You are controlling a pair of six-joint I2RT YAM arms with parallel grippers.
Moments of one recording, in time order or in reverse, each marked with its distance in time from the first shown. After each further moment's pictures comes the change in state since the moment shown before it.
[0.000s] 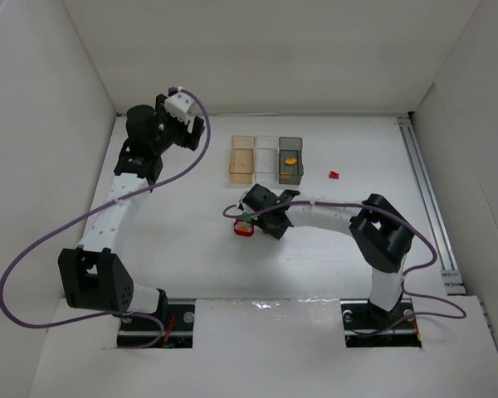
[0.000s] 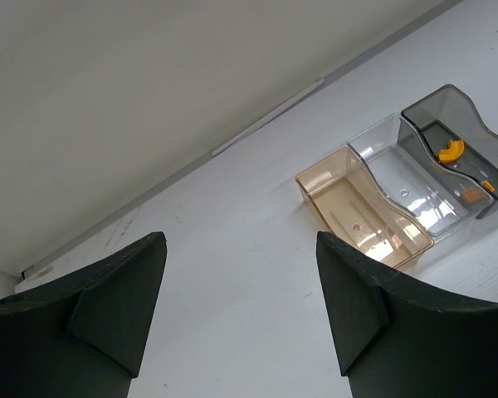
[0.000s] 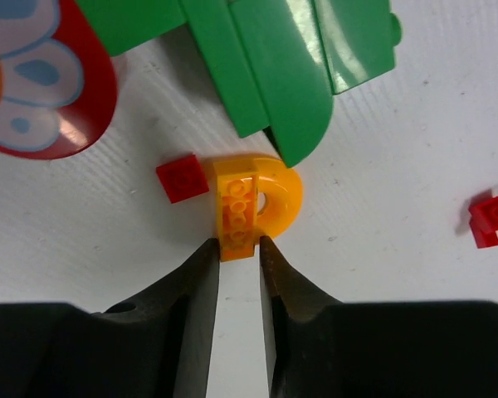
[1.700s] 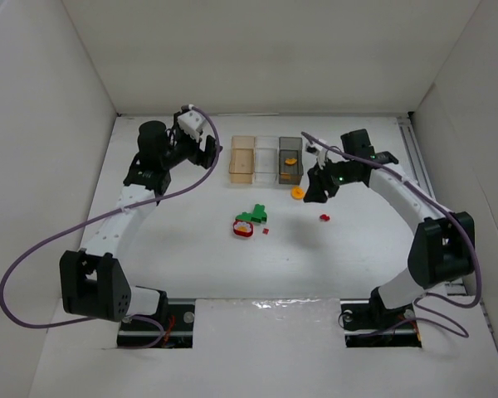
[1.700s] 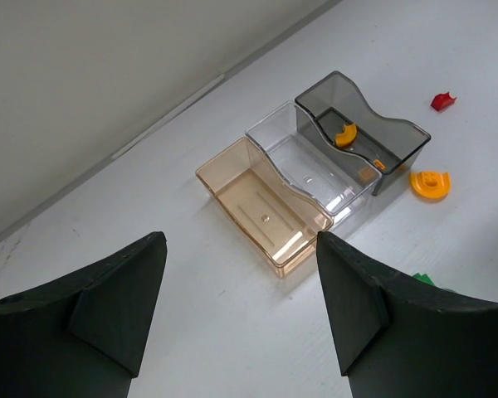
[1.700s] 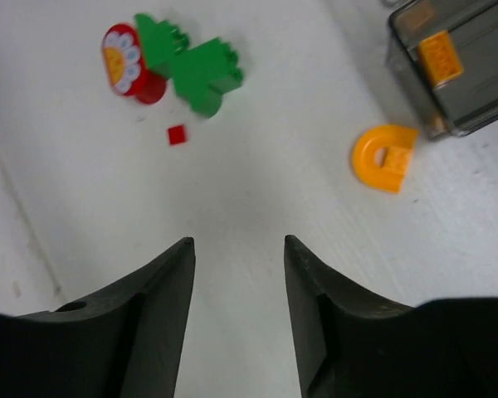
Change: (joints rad) left arm -0.059 -0.045 -0.158 0.081 0.148 -0.085; right arm -0.680 -0.321 -0.029 -0.106 -0.982 -0.356
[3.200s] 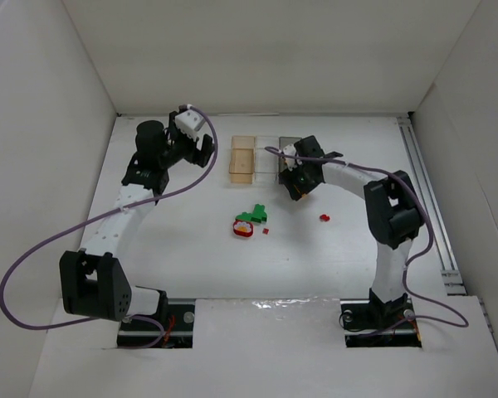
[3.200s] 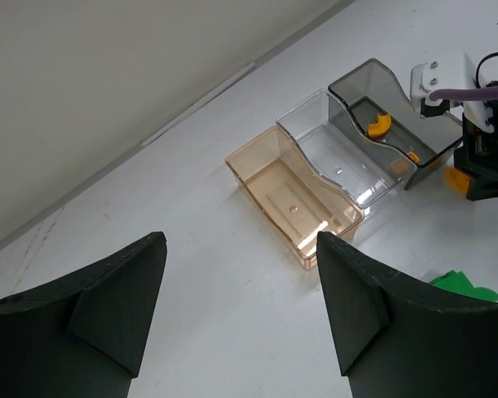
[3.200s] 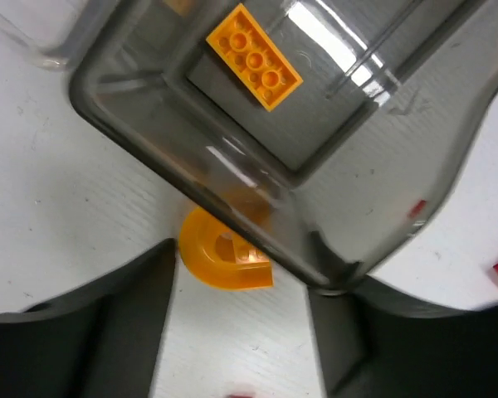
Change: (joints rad) left arm 0.018 0.001 0.001 -0.014 -0.055 0.042; right arm 0.199 0.419 0.147 0.272 0.696 0.249
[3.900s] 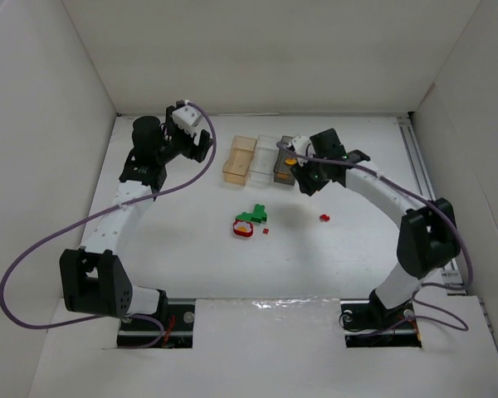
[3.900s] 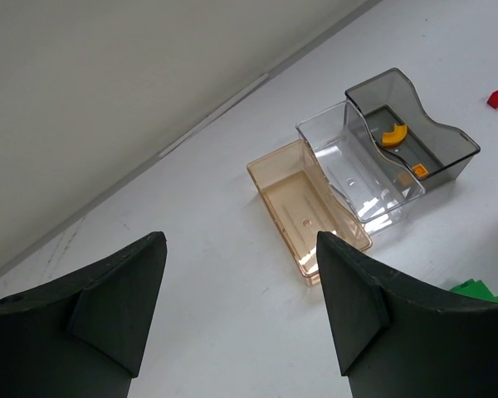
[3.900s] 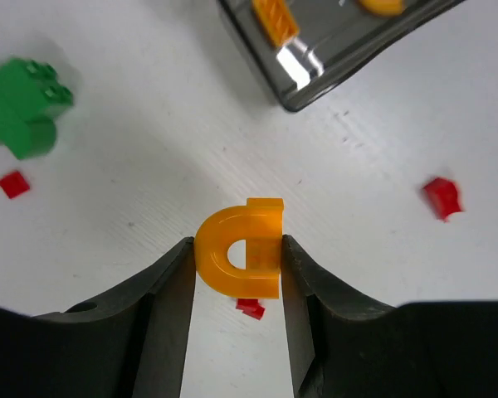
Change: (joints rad) left arm 0.022 0.019 0.042 0.001 0.013 0.028; right arm 0.002 -0.295 -0.086 -0.115 -0.064 -0.073
